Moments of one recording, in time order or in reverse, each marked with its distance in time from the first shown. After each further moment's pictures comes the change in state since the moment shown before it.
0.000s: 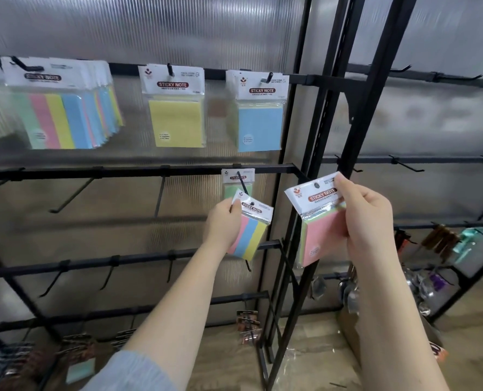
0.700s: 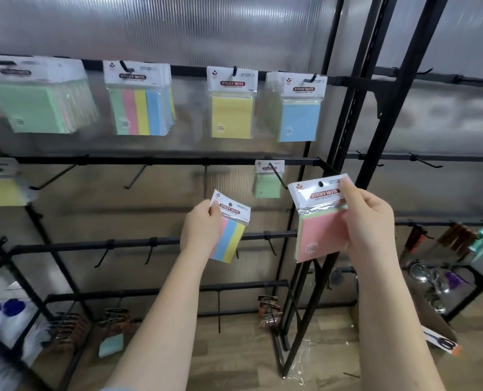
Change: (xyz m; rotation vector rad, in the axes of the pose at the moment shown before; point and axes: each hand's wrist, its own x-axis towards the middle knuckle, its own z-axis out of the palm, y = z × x) left_hand -0.076 -0.027 -0.122 0.212 0.146 -0.085; right_hand -0.090 -0.005 0.039 -0.011 -0.026 0.003
